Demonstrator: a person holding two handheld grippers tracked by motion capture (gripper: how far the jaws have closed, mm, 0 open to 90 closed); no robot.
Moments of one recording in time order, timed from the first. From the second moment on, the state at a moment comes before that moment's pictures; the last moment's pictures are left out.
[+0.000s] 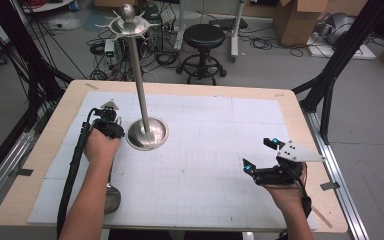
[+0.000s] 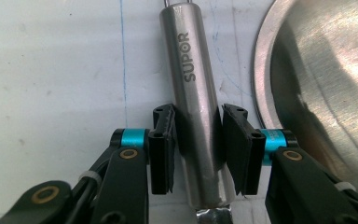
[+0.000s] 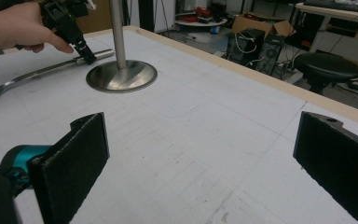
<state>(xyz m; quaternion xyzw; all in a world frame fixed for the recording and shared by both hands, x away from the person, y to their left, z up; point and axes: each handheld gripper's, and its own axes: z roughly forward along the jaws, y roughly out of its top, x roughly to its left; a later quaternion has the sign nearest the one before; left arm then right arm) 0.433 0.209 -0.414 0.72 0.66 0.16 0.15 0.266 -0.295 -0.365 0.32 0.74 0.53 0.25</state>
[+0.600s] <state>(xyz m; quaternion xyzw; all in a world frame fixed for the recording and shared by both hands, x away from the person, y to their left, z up) 0.419 0.217 -0.388 0.73 0.63 0.15 0.23 0.267 -0.296 -0.366 0.32 0.75 0.53 0.25</state>
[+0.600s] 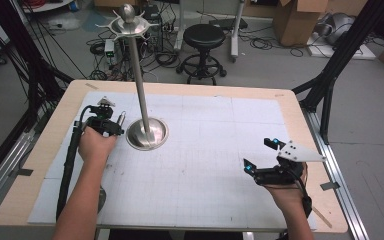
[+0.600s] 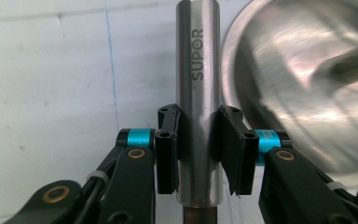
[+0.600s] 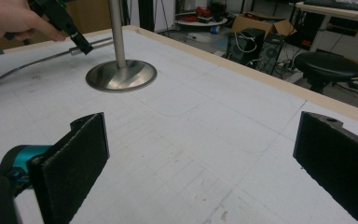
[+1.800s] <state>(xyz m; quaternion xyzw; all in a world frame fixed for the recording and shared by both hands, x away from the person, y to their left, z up) 0.314 0.243 -0.298 0.71 0.46 0.21 0.49 0.271 -0.288 -0.358 0.31 0.74 0.54 0.26</state>
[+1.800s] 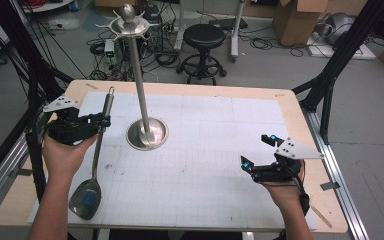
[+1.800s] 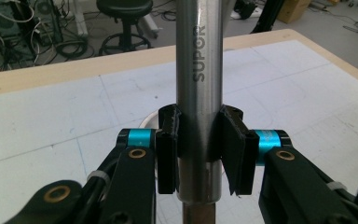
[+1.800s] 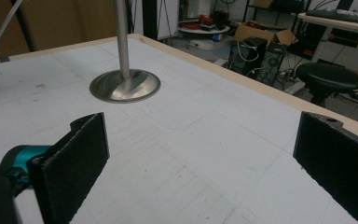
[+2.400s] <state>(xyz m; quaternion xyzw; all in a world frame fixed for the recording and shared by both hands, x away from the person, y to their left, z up) 0.294 0.254 -0.275 0.70 0.42 0.23 0.53 0.275 -0.283 -0.355 0.30 0.74 0.54 0.25</state>
